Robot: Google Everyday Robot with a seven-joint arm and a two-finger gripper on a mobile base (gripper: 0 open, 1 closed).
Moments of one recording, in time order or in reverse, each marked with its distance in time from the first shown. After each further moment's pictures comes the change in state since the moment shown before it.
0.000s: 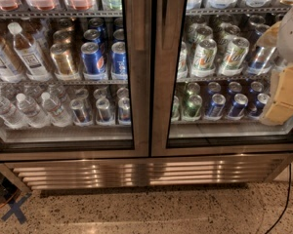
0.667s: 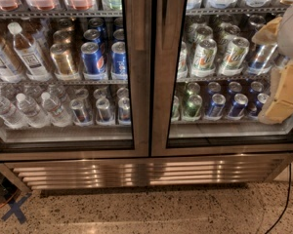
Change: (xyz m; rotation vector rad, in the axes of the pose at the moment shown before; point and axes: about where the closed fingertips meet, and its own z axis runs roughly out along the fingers) arm -0.013 0.004 -0.006 -0.008 -0.071 -0.035
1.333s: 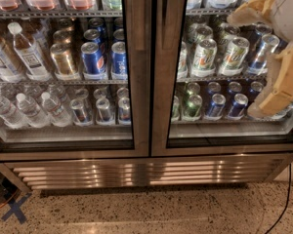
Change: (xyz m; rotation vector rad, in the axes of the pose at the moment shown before) arm -0.063 0.023 -0.034 -0.026 -0.261 -0.170
